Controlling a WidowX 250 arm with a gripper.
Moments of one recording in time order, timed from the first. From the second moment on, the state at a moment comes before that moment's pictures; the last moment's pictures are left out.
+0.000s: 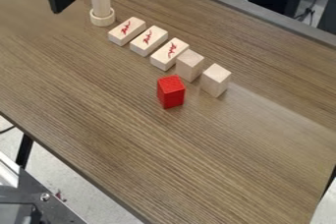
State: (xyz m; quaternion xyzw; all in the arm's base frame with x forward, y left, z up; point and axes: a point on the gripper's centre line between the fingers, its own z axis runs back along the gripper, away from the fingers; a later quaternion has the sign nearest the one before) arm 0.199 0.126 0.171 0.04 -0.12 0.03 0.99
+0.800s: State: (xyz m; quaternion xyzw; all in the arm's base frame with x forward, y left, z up) arm 0.218 0.059 0.146 0.01 -0.10 0.04 0.99
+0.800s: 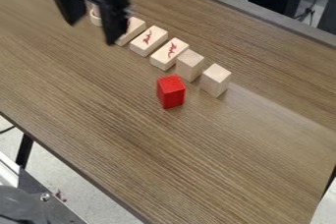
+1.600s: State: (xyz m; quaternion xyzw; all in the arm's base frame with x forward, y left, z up) arm 0.245 0.019 0.080 0.02 -0.17 -0.13 0.98
